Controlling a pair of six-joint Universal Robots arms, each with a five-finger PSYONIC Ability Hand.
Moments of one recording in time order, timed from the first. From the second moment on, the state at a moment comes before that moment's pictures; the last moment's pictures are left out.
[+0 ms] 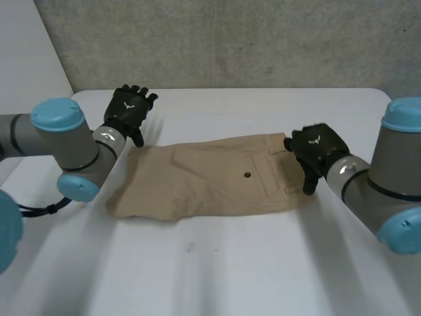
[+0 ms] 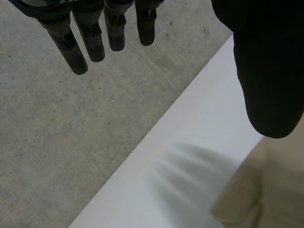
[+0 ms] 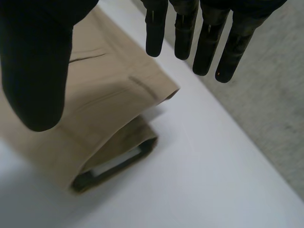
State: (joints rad) left arm 4.41 -2.42 -1.02 3.43 -1.39 3.64; right arm 1.92 -1.12 1.46 -0.01 1.43 2.57; left_hand 0.19 0.21 0.21 0.21 0.05; right_hand 0.30 0.34 0.35 0.35 0.17
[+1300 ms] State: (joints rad) left arm 4.43 -1.67 -1.82 3.39 -1.39 3.32; right arm 1.68 -1.30 1.69 -0.20 1.32 2.57; left_hand 0.19 0.21 0.21 0.21 0.05; right_hand 0.95 1.18 1.18 1.19 0.98
